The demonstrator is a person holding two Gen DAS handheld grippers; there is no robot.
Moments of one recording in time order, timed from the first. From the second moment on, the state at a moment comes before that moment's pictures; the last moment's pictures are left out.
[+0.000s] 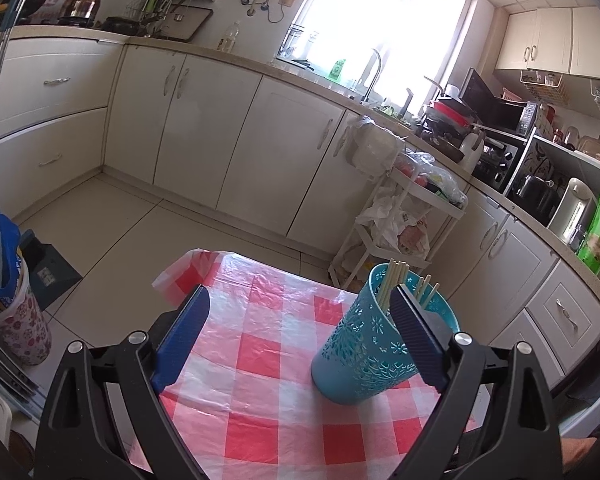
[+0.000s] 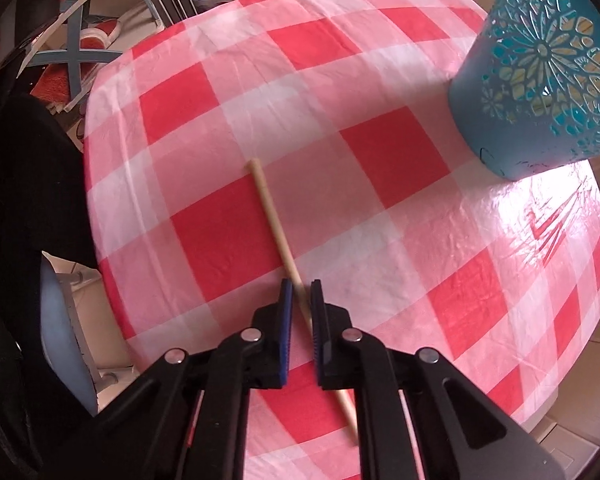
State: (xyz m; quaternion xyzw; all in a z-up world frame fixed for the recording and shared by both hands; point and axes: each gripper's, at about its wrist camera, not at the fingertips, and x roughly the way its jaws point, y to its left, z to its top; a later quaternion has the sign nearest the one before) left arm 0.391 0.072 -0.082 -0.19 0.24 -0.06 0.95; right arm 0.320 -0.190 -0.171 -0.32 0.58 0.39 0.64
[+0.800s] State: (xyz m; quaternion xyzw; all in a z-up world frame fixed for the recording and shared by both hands) left arm 0.382 0.034 -0.073 -0.12 0.22 -0.07 0.96; right arm 0.361 -0.279 0.005 0.17 0.15 0.28 0.93
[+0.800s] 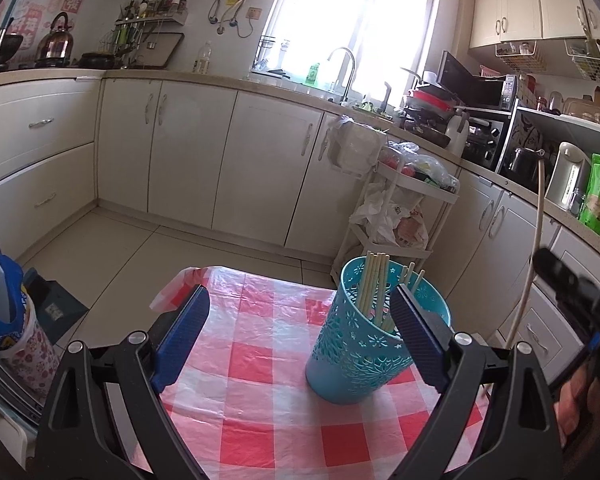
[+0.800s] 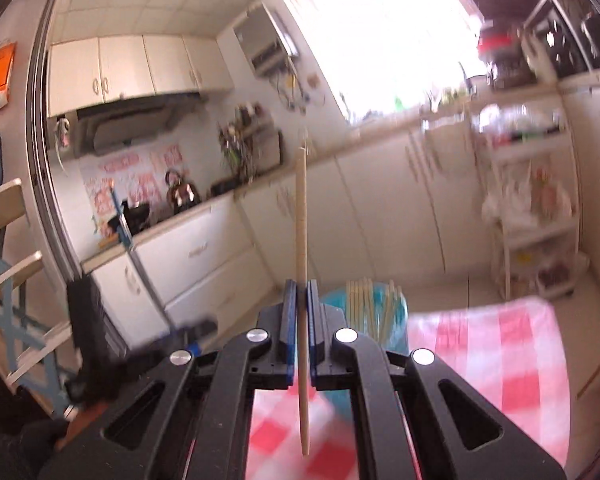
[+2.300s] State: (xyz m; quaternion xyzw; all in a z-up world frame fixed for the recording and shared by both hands) left arm 0.271 0.007 -0.028 -0.05 0.28 -0.03 0.96; right arm 0.225 -0.258 0.002 0.11 0.21 0.07 0.97
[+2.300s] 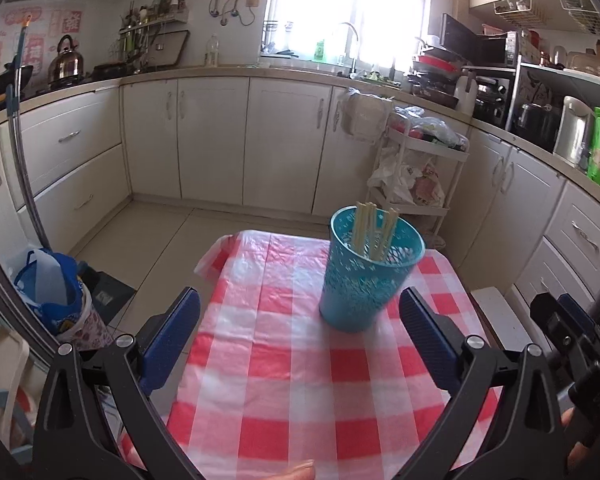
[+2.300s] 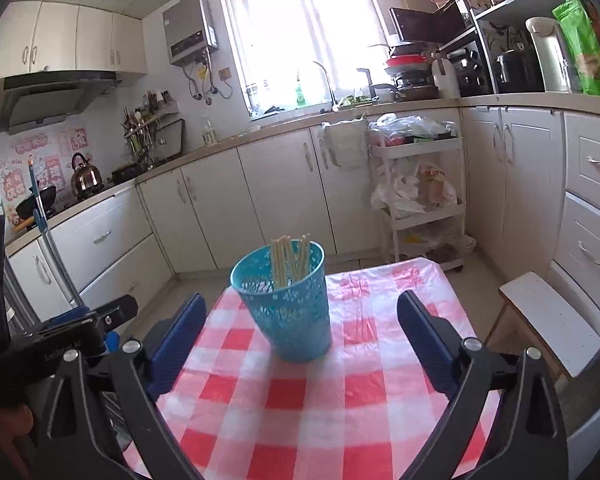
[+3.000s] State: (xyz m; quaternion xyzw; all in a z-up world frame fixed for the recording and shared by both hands) left arm -0.065 0.003 0.039 -0.02 0.28 0.00 0.96; right arm -0.111 -0.223 0.064 0.11 0.28 0.07 0.95
